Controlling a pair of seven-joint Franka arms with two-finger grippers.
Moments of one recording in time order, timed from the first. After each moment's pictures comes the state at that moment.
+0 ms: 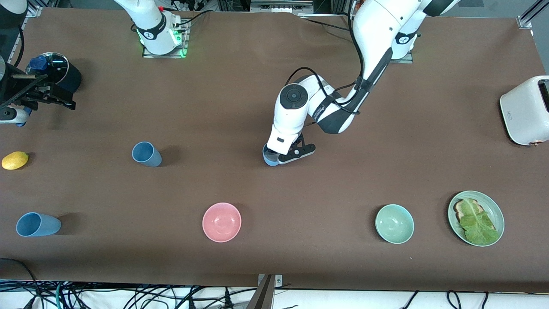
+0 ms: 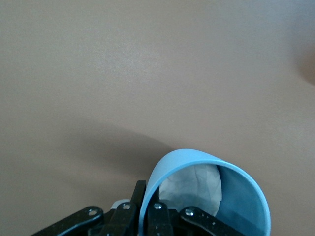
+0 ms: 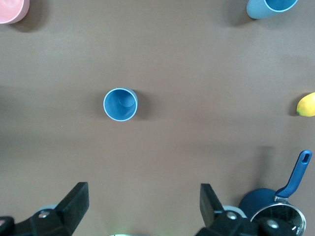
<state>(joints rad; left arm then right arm) -0.50 0.73 -0.28 -1.53 0.21 2.32 -1.25 0.05 0.05 -0.08 -1.59 -0.03 1.54 -0.07</state>
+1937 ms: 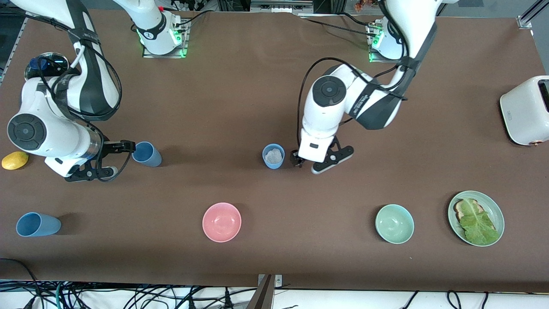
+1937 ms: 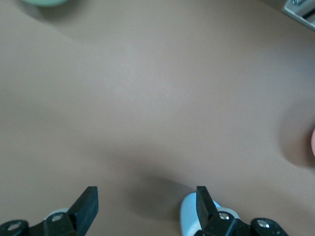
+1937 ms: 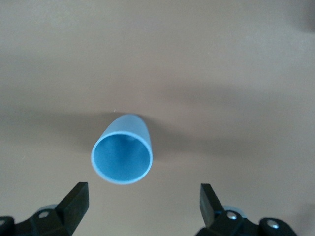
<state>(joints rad) -0.37 0.54 -0.26 -1.48 0.21 2.08 -1.20 0.14 0.36 -0.09 -1.75 -0.05 1.93 -0.07</state>
